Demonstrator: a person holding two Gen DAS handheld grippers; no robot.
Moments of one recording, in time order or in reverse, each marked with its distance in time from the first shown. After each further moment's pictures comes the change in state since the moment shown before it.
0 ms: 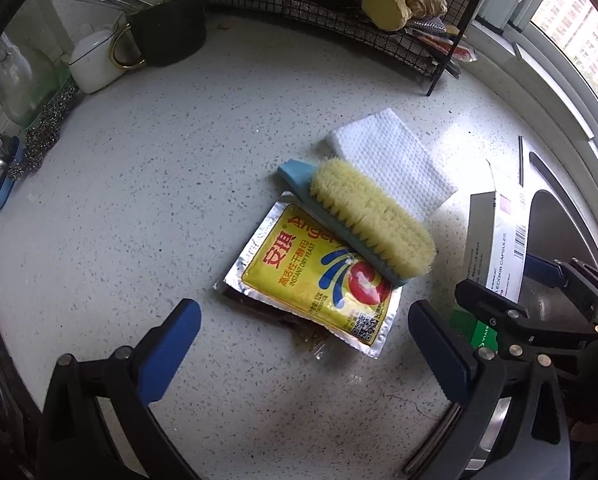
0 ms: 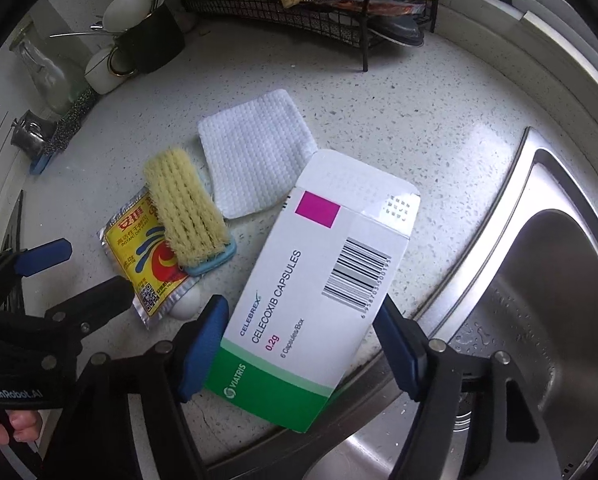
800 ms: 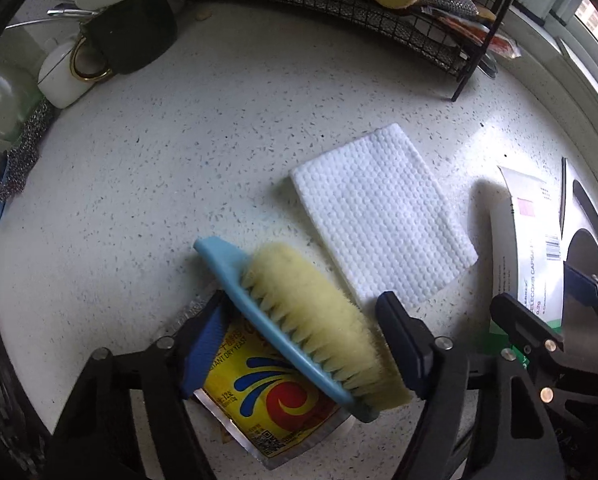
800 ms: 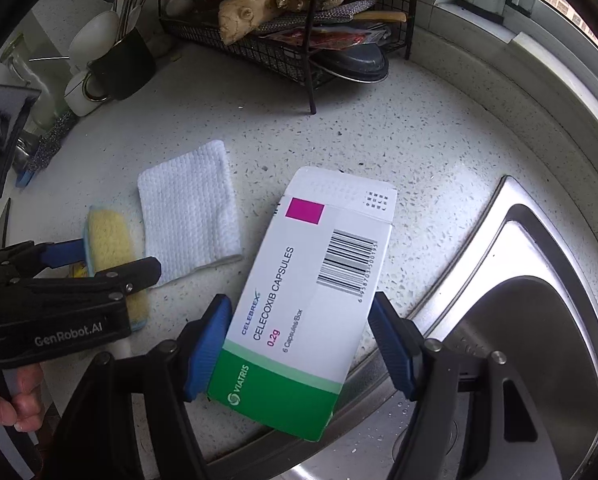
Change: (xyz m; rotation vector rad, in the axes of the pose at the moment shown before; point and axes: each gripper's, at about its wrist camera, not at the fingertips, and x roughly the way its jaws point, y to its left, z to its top) left arm 0.061 -0.043 0.070 -0.030 0.071 0.107; right arm 0.011 -0.055 0.026 -0.035 -0.032 -0.013
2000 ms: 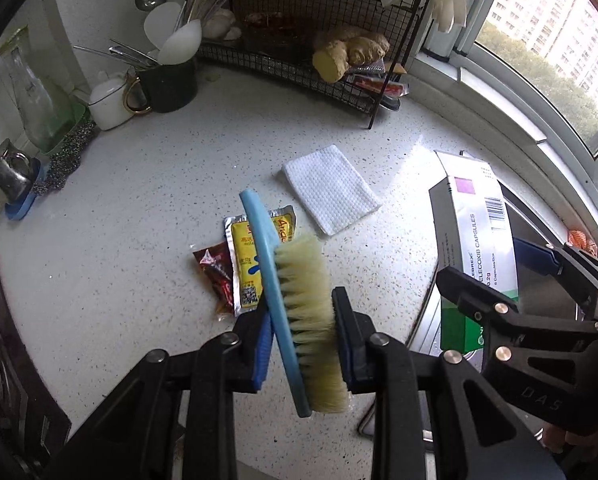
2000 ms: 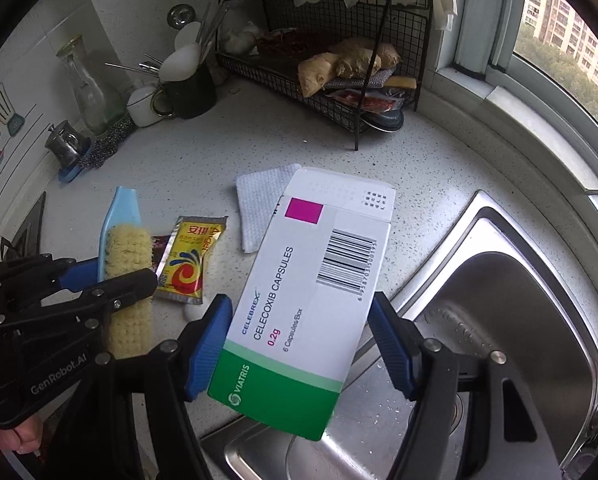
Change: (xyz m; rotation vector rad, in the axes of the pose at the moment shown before) left arm -0.140 0.046 -0.117 0.062 -0.203 -0.143; right arm -0.099 0.058 -0.049 -0.031 -0.139 -0.008
